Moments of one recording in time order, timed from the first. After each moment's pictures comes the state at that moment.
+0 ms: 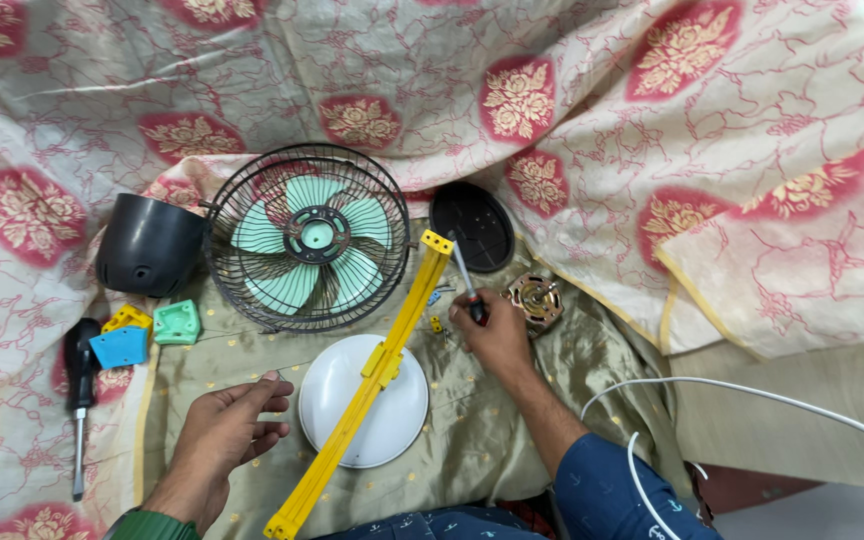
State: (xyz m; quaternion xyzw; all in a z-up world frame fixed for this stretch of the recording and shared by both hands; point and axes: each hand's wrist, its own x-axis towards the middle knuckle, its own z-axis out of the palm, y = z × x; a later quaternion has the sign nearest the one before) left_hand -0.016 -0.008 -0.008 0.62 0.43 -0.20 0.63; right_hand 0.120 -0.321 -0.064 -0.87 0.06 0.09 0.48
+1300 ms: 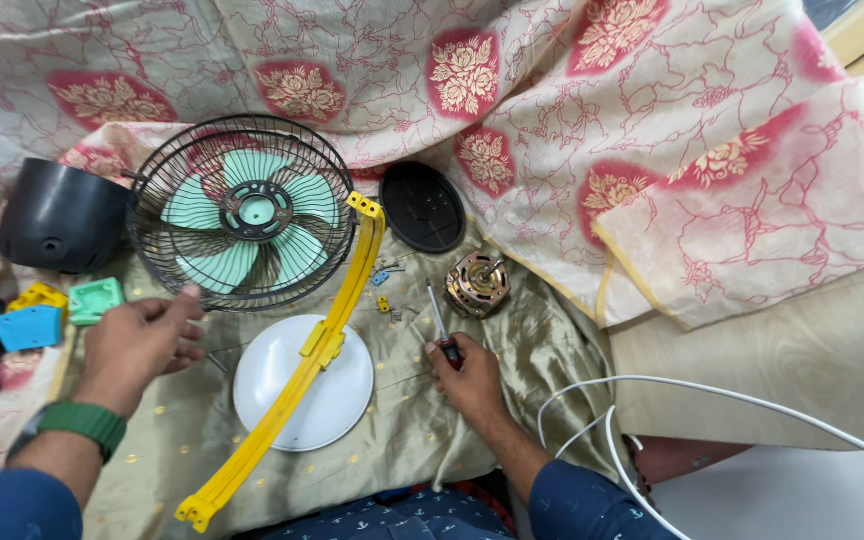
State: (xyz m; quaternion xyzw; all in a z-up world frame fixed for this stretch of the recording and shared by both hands) left_hand 0.044 0.023 -0.055 0.74 0.35 -0.10 0.56; right_hand 0.041 -0.372 -0.098 -0.85 0.10 0.11 0.51
